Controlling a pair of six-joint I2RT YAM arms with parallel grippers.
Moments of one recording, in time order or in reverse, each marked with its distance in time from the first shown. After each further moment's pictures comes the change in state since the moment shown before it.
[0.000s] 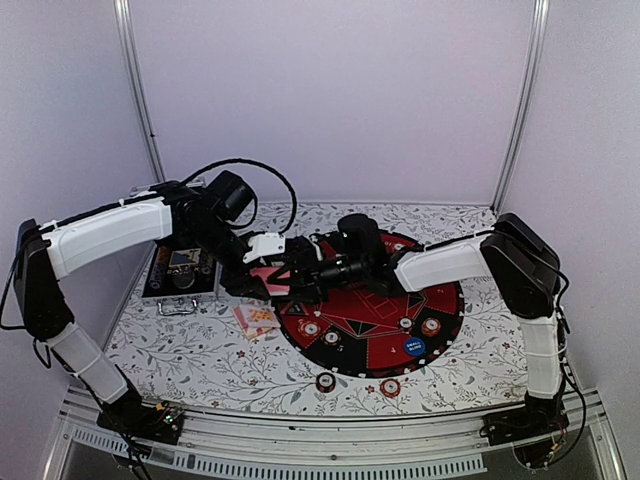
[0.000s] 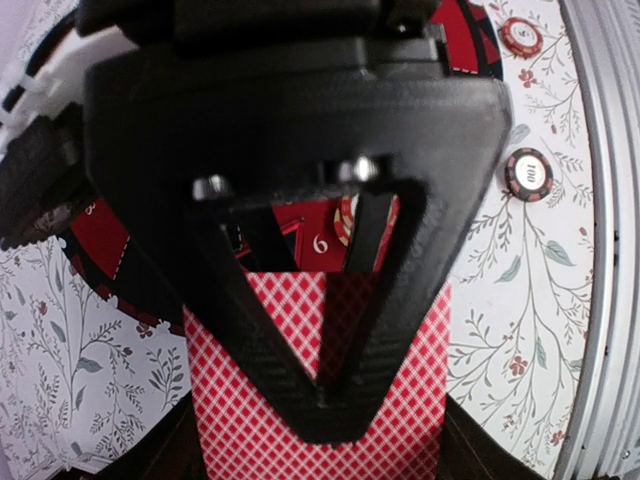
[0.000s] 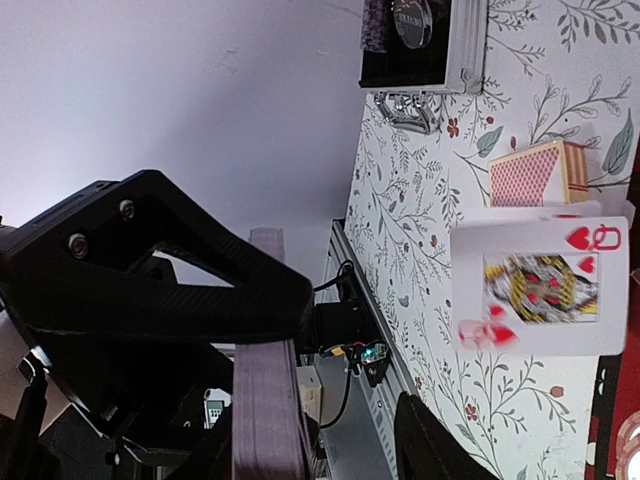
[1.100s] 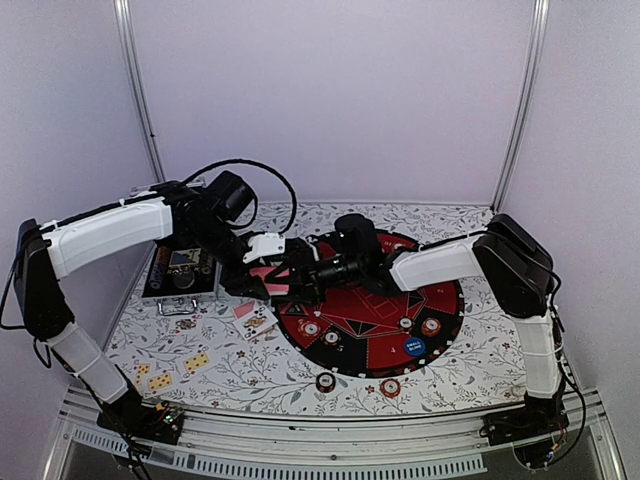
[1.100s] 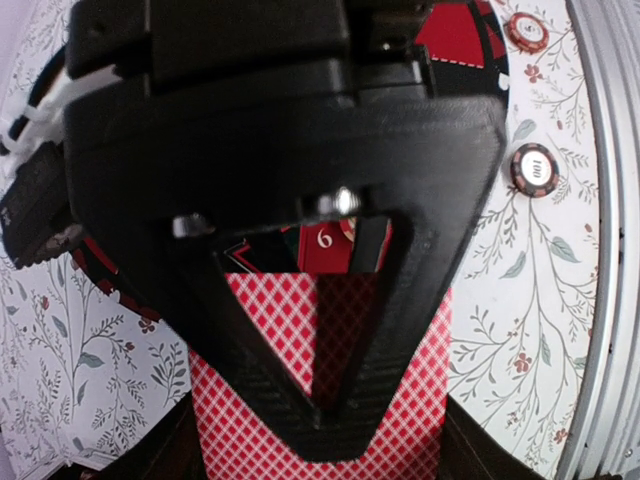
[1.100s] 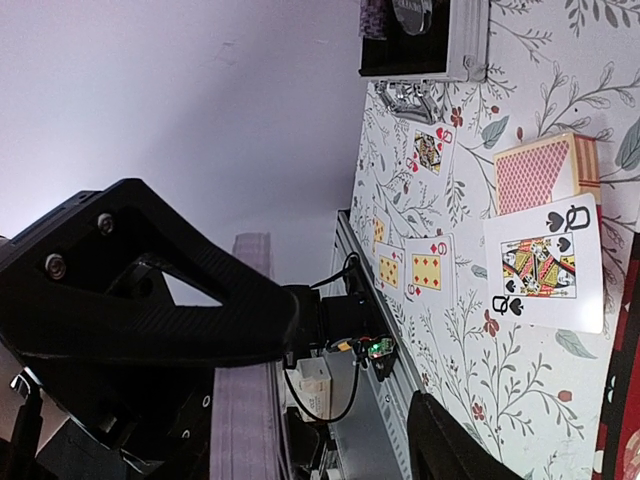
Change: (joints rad) left arm 0.000 0.002 0.000 0.000 -0.015 0.000; right arm 0.000 0.032 0.033 0.015 -0.054 0.039
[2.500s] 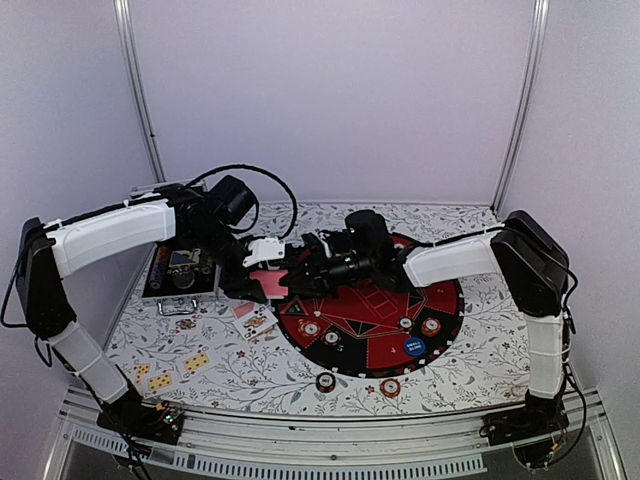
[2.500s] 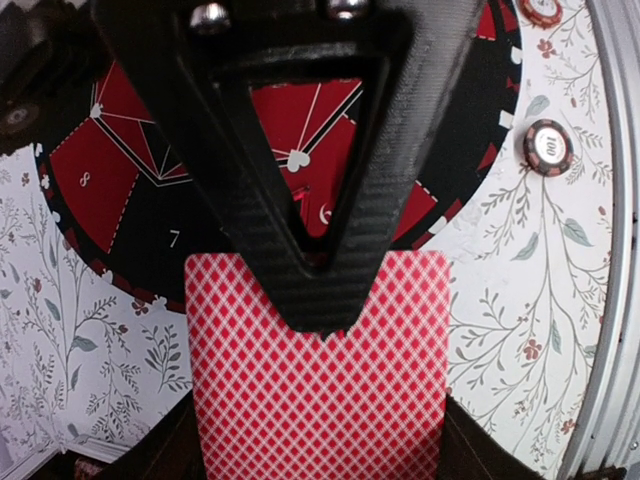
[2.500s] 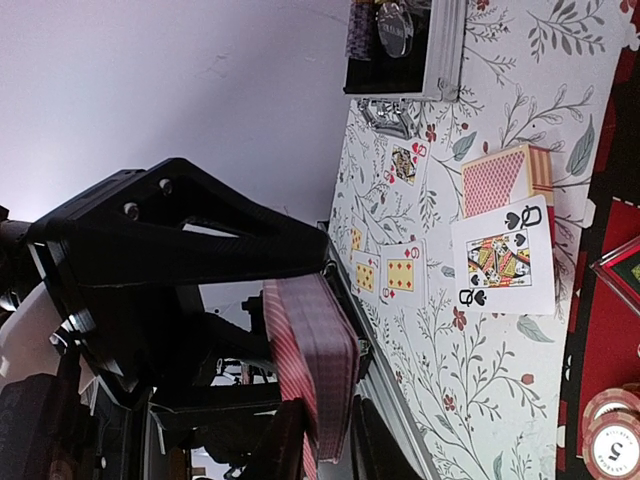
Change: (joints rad) left arm 0.001 0.013 -0.013 -0.010 -0.044 0.003; right arm -0.034 -0.082 -0.072 -0.081 0.035 -0.106
